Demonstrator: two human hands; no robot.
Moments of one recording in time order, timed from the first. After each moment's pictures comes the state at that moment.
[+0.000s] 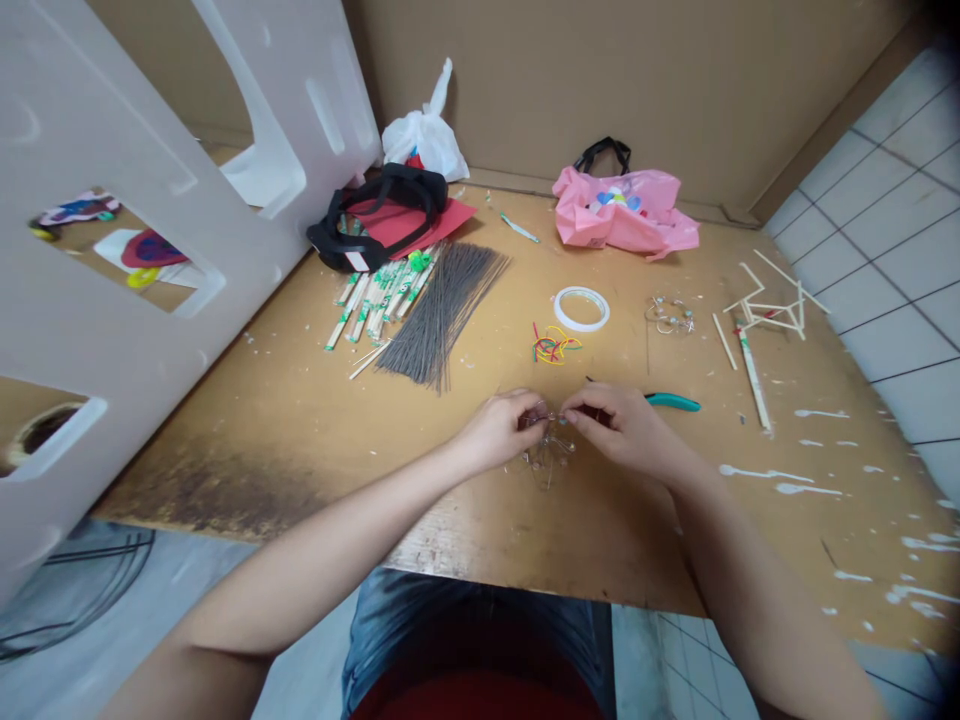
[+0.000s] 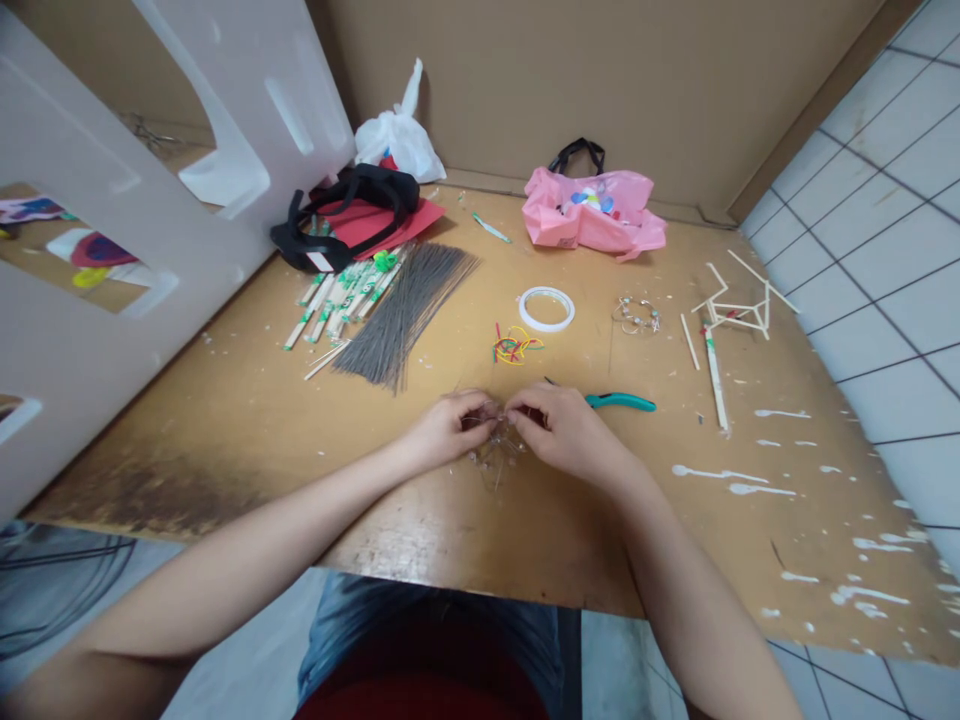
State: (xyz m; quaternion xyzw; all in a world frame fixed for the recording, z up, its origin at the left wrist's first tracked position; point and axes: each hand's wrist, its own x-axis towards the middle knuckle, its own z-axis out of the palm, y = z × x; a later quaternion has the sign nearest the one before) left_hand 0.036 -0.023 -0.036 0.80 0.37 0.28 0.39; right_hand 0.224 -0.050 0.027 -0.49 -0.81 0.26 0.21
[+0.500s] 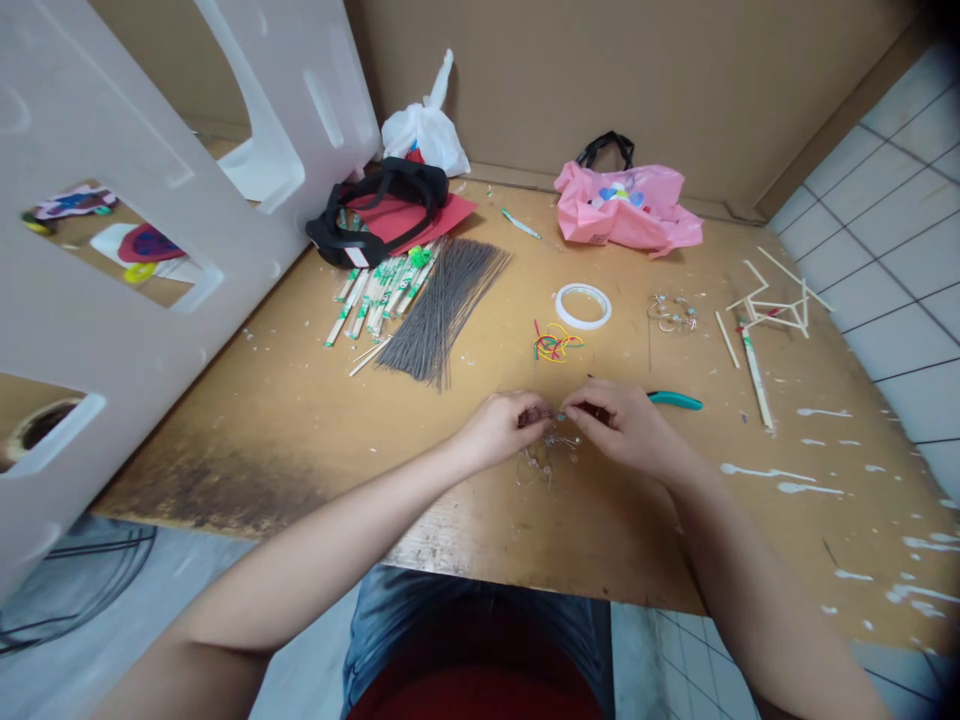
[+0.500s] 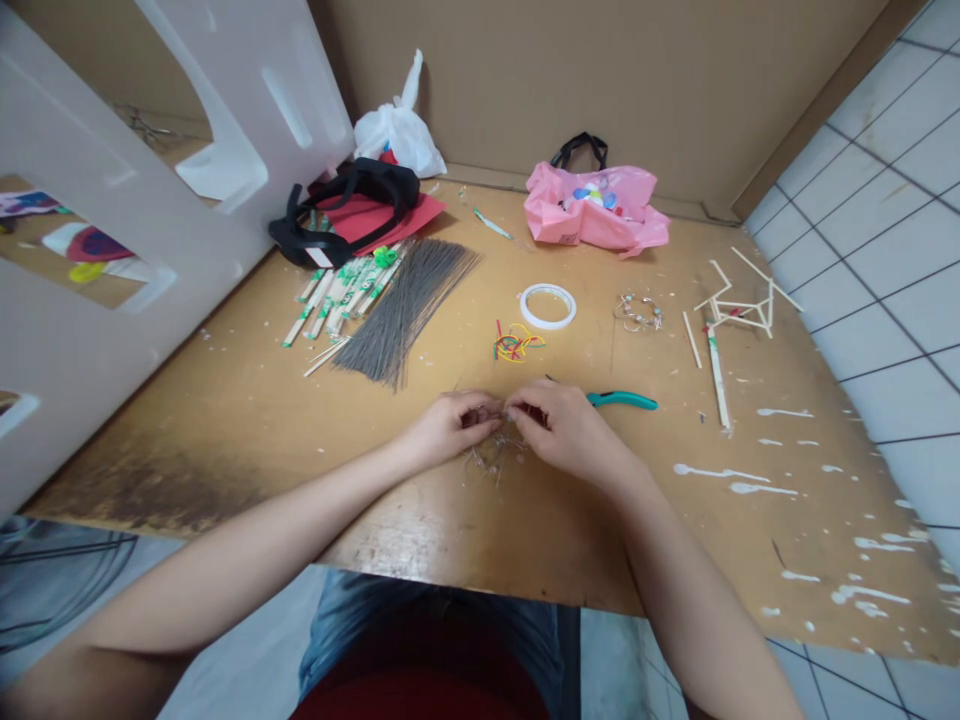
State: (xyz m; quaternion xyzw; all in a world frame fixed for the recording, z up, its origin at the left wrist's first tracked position) left_hand 0.036 -0.023 -0.038 0.79 0.37 0.27 0.40; right_hand 0.223 -0.050 0.023 -0.48 -0.82 0.23 0.22
